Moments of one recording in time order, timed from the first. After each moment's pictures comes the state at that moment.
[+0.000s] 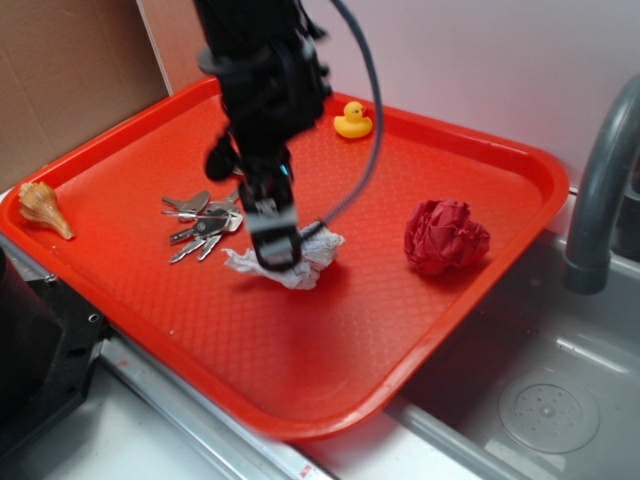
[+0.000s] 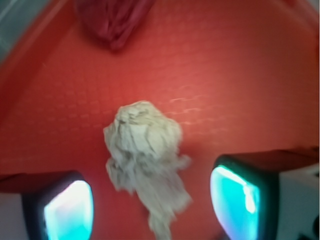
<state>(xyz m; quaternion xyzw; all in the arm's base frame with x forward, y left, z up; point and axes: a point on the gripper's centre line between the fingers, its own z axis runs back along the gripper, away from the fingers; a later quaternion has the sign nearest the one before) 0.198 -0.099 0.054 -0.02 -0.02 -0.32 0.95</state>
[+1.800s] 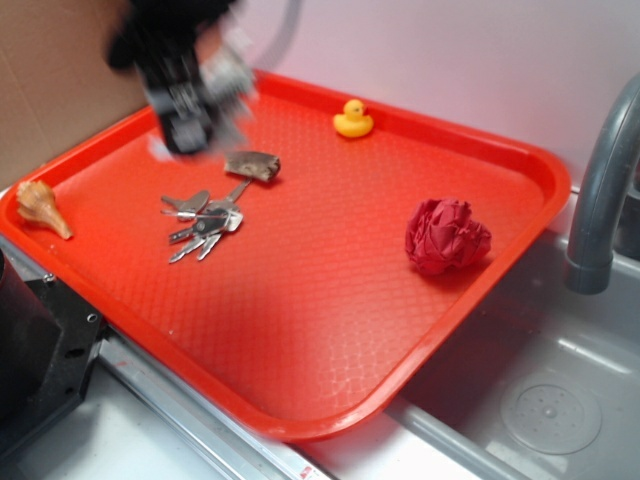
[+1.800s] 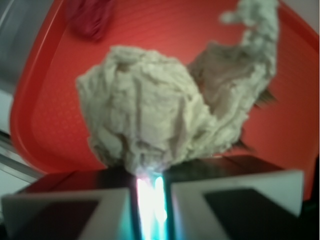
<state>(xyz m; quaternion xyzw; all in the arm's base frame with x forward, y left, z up) 0.159 -0.064 0.160 0.01 0.00 -0.14 0.99</state>
